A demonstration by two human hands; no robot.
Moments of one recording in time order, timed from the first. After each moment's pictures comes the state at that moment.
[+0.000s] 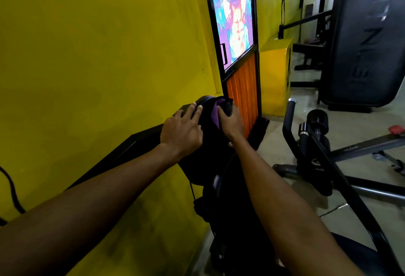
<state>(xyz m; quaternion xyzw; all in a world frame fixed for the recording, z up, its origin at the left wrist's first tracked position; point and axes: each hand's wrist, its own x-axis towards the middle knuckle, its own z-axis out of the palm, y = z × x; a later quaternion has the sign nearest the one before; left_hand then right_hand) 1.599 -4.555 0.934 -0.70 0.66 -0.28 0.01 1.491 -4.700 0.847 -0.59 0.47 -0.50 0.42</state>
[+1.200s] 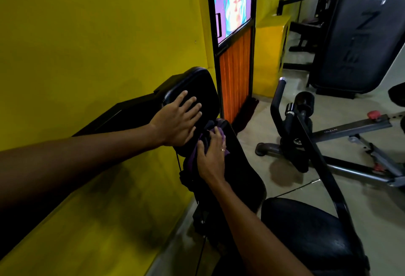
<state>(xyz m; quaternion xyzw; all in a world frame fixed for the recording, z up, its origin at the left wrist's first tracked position) 1.599 -4.531 0.909 -0.47 0.73 -0.40 0.29 1.486 -4.548 0.739 -0.65 0.48 -0.46 0.36</state>
